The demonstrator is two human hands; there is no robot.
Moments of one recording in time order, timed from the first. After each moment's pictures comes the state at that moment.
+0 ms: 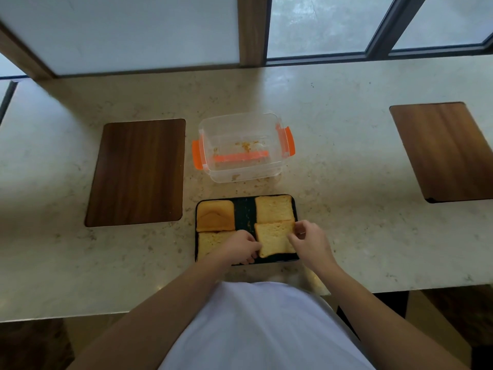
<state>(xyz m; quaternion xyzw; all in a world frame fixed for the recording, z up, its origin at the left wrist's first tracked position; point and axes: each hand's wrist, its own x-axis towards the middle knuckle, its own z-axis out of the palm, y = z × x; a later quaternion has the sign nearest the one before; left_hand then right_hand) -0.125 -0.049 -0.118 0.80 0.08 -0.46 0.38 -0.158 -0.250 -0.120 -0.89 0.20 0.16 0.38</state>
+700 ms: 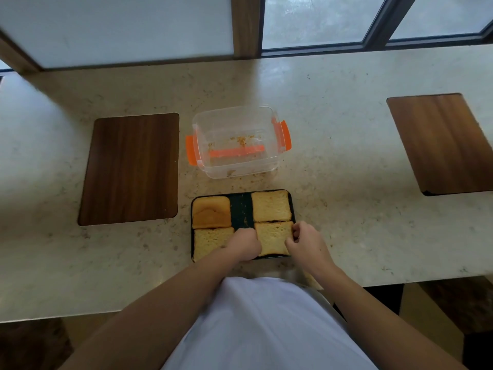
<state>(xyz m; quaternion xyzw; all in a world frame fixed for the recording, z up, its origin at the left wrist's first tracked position) -0.122 -0.074 -0.117 0.87 -0.03 -0.44 0.20 -0.168 -0.248 -0.124 -0.91 0.18 0.19 0.33</state>
